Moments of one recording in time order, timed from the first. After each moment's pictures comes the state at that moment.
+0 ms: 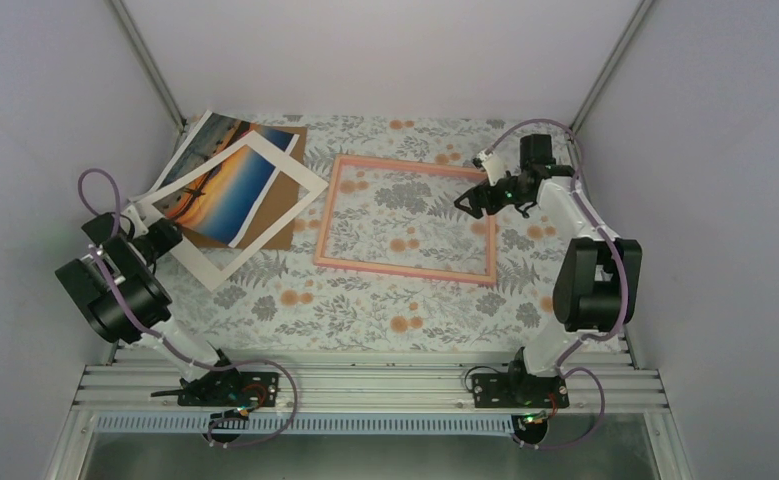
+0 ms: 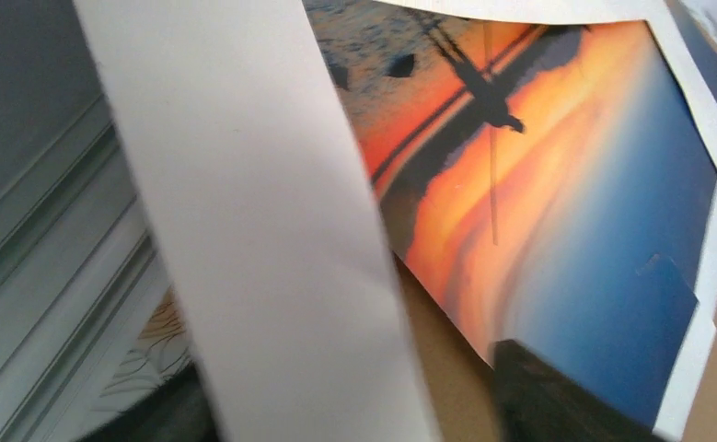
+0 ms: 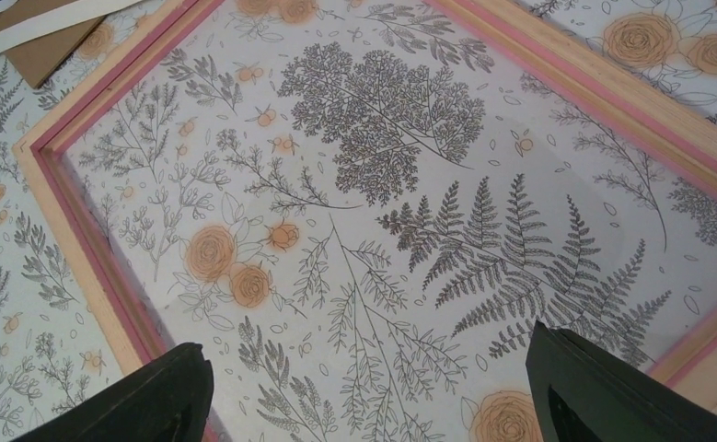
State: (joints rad) left arm 0.74 1.71 0.79 0.04 0.53 -0.10; right arm 0.01 1.70 1.31 -0.69 -0.64 -0.50
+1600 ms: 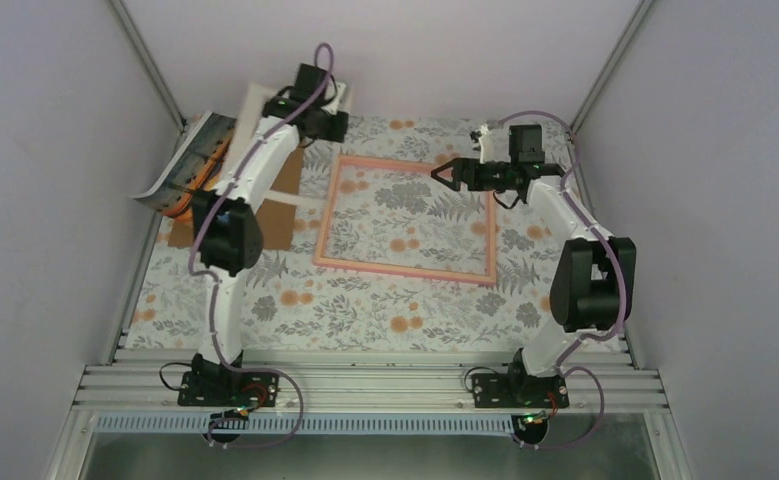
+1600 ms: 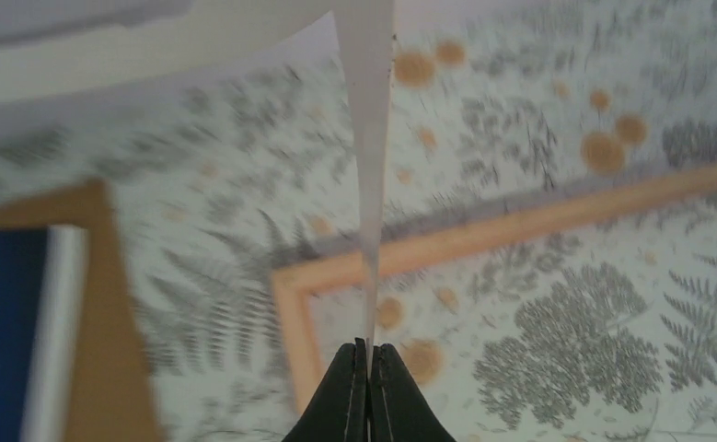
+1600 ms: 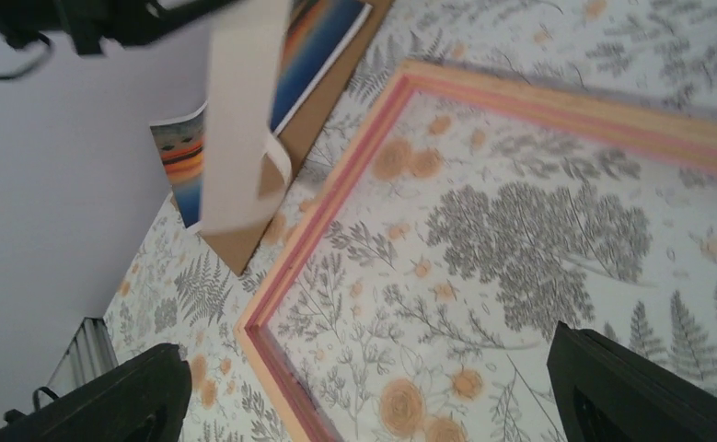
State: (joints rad) left arm -0.31 2.15 2.20 -0.78 0.09 -0.06; right arm 0.09 1.69 1.34 -0.44 -0.85 0.08
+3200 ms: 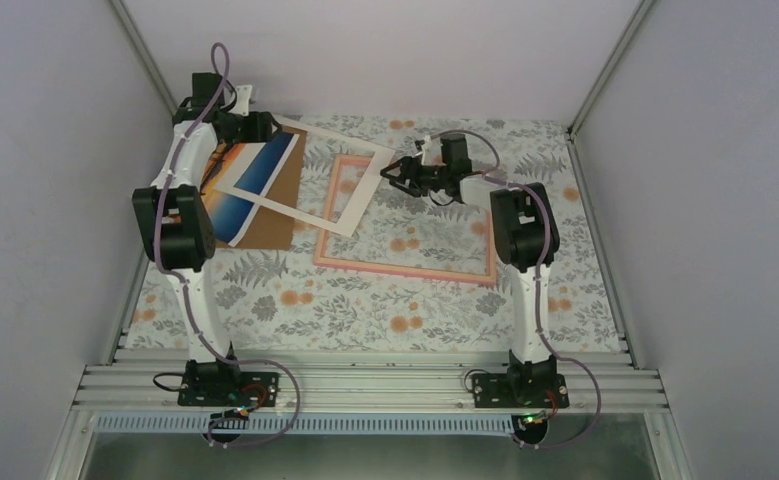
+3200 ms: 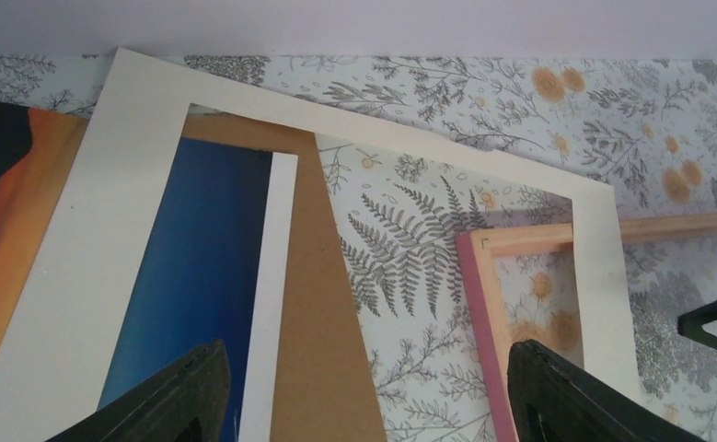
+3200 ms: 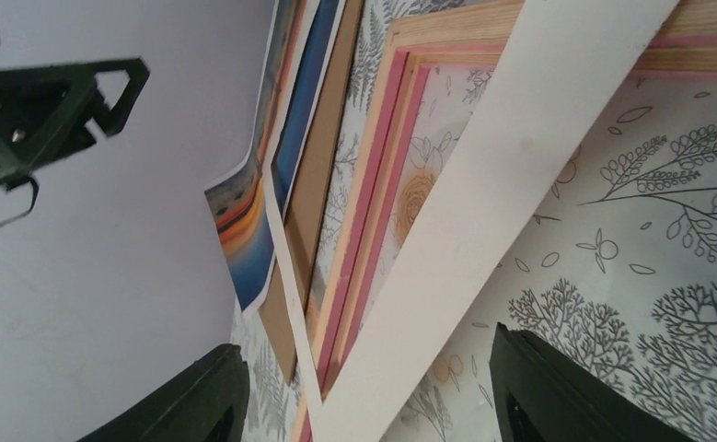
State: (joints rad) left arm 0.09 2.17 2.00 -0.68 0.50 0.00; right arm 0.27 2.29 1.55 0.12 -0.95 0.70
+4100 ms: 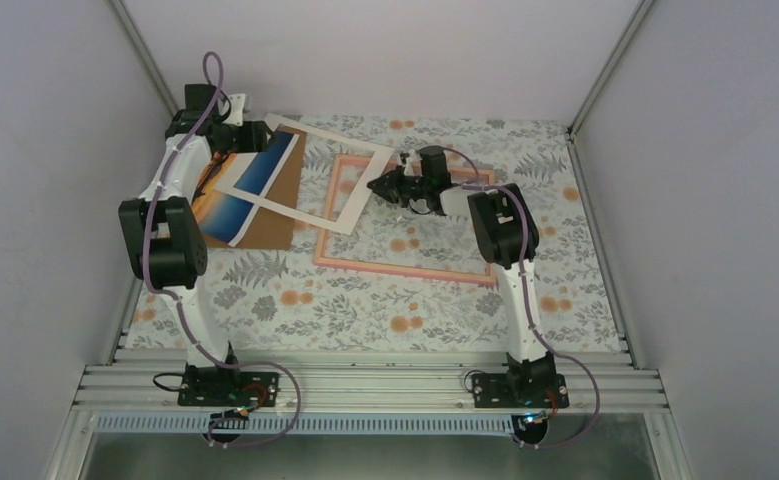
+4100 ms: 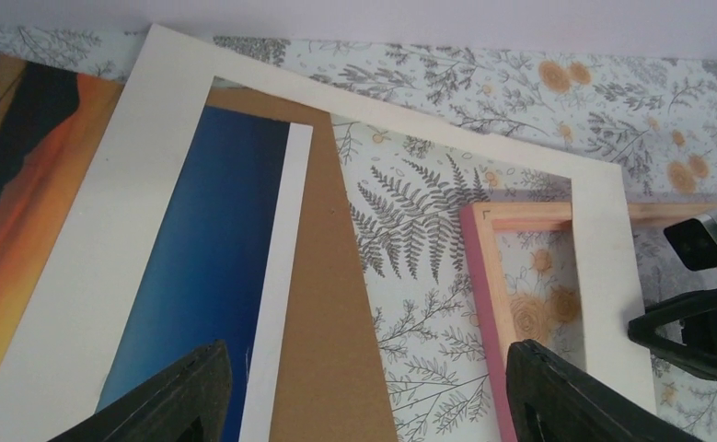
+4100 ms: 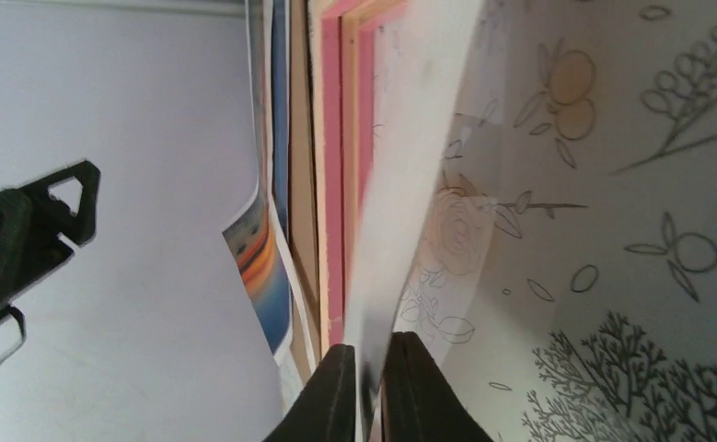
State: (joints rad) left arm 0.09 1.98 1.73 -0.57 0.45 -0.02; right arm 0.36 2.43 1.56 0.35 -0.87 1.07
